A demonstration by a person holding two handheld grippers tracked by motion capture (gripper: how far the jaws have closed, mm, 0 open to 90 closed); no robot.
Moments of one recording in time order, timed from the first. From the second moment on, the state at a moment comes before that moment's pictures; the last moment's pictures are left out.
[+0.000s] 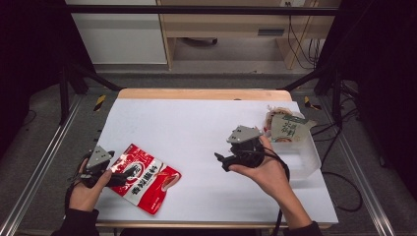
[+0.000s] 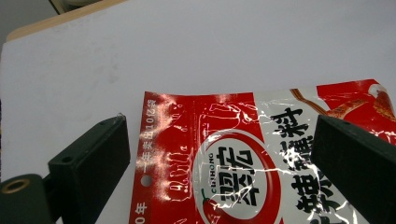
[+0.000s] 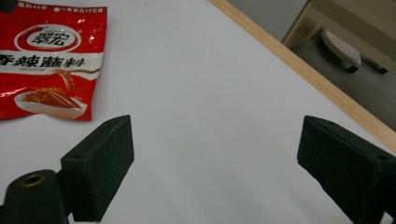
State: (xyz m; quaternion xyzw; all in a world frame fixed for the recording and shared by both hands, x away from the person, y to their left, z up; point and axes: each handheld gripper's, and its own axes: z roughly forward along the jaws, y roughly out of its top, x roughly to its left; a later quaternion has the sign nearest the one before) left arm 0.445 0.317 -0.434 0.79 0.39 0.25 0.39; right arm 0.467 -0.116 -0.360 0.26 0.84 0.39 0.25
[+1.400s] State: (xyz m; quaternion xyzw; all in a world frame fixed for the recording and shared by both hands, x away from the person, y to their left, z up) left arm 0.418 0.378 -0.466 0.80 0.46 0.20 0.34; right arm 0.451 -0.086 -0.461 0.30 0.86 0.36 0.22
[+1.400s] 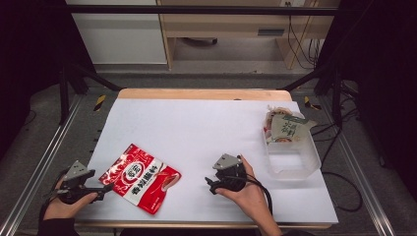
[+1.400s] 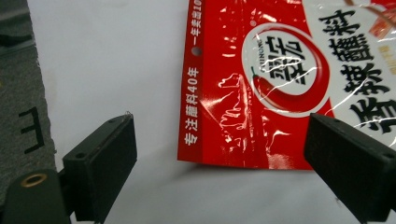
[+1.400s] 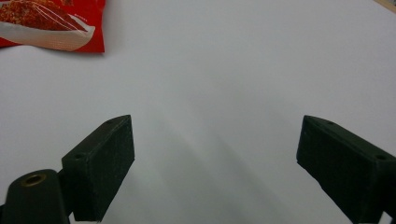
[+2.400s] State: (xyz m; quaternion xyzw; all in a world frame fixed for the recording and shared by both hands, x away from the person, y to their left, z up) left arm 0.418 0.365 -0.463 0.80 0.44 0.14 0.37; right arm 0.452 -0.083 -0.466 0.28 0.87 0.34 0.22
